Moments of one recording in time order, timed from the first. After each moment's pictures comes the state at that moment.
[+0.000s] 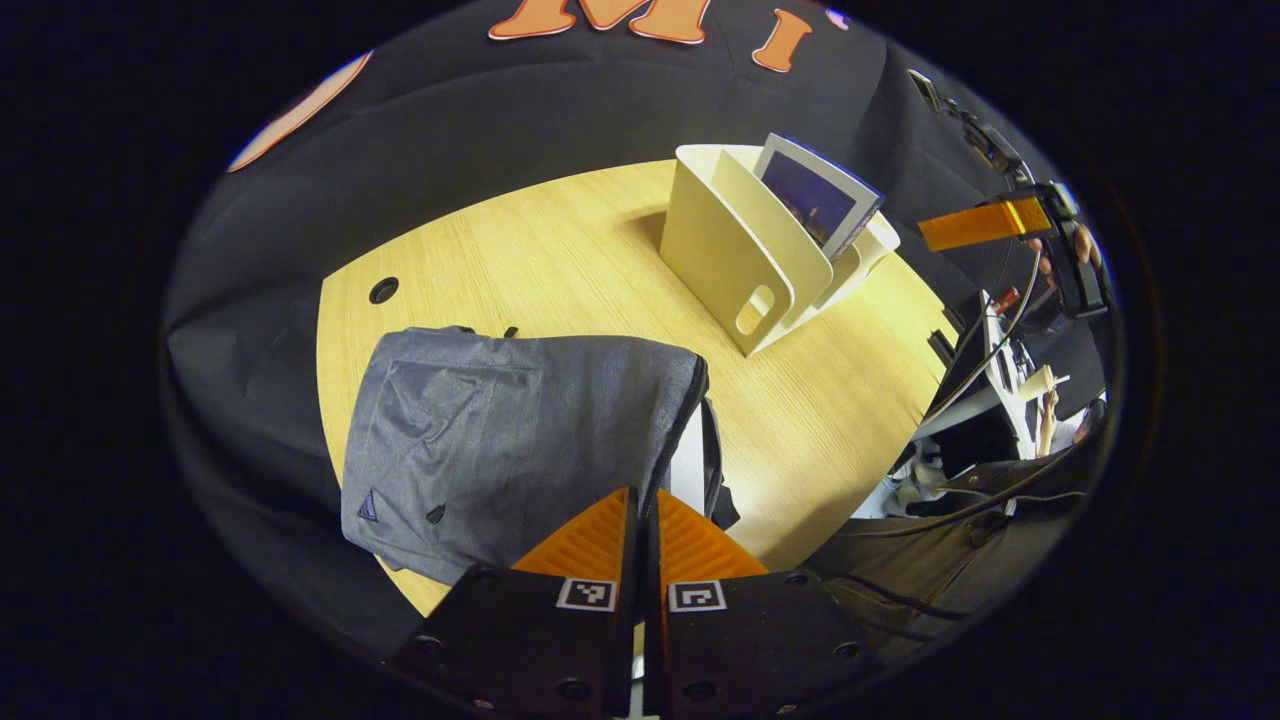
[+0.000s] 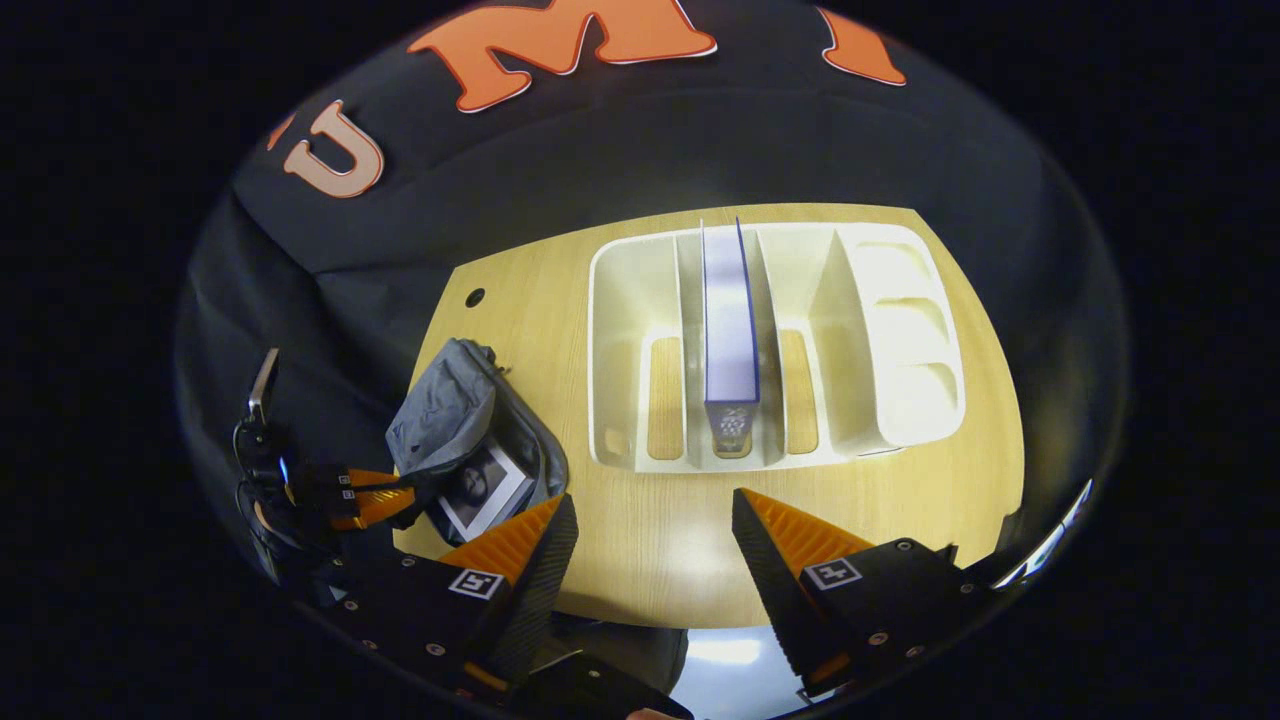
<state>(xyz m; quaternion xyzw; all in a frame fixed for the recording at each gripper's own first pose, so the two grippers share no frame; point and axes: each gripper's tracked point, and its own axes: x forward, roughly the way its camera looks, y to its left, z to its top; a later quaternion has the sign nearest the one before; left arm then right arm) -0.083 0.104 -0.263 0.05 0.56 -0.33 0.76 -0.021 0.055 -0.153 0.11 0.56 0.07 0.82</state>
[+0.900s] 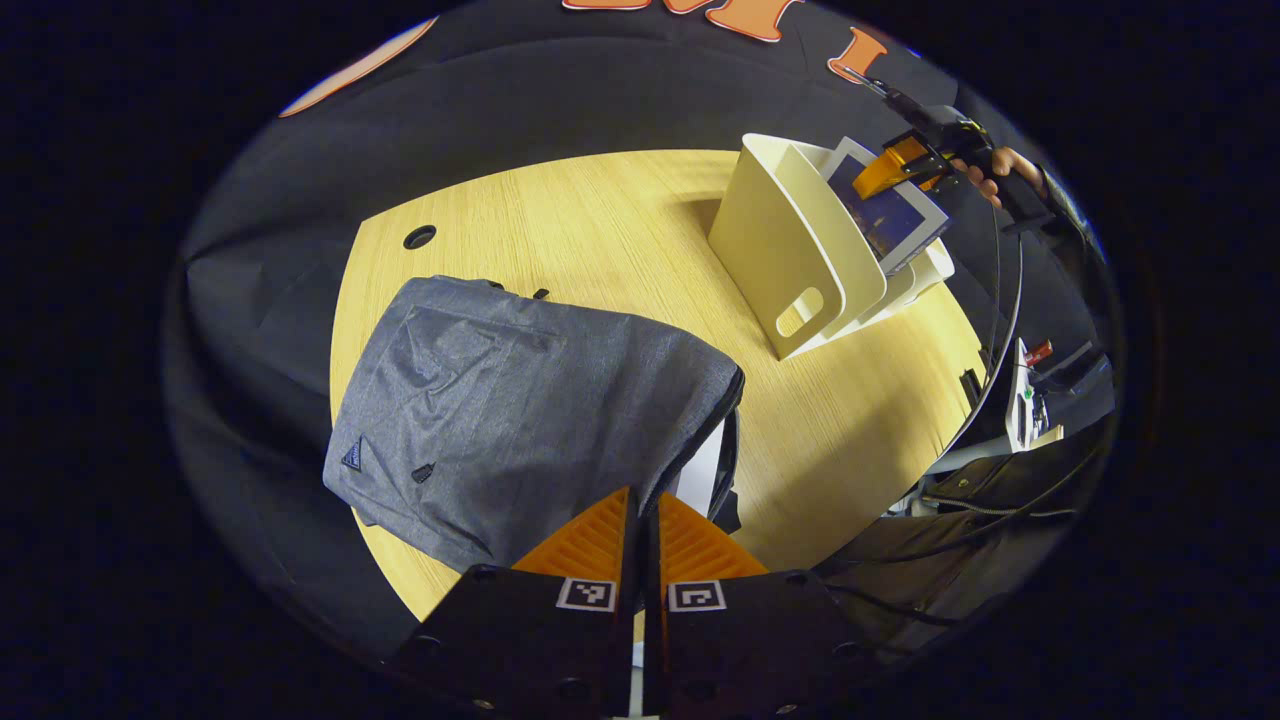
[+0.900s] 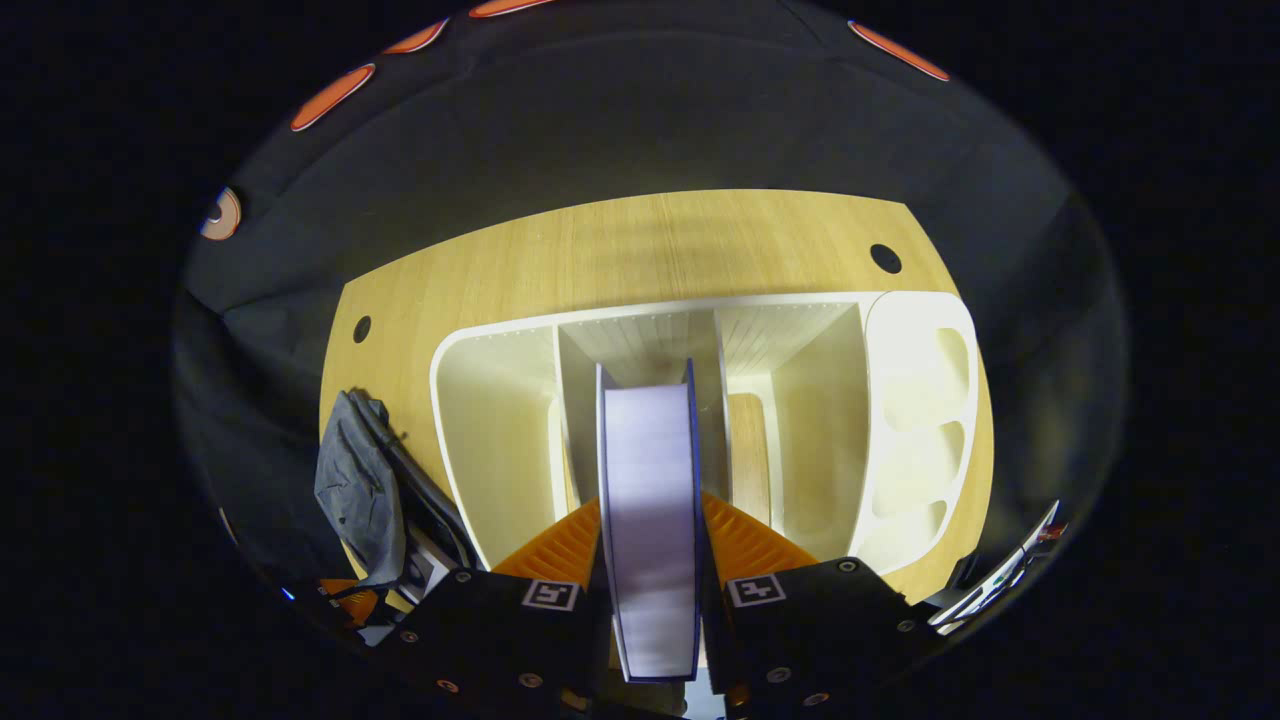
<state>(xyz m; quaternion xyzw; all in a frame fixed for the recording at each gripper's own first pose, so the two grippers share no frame) -0.090 0.102 -0.283 0.02 0.60 -0.25 0.76 0.115 0.019 -0.230 0.08 0.63 -0.01 0.77</state>
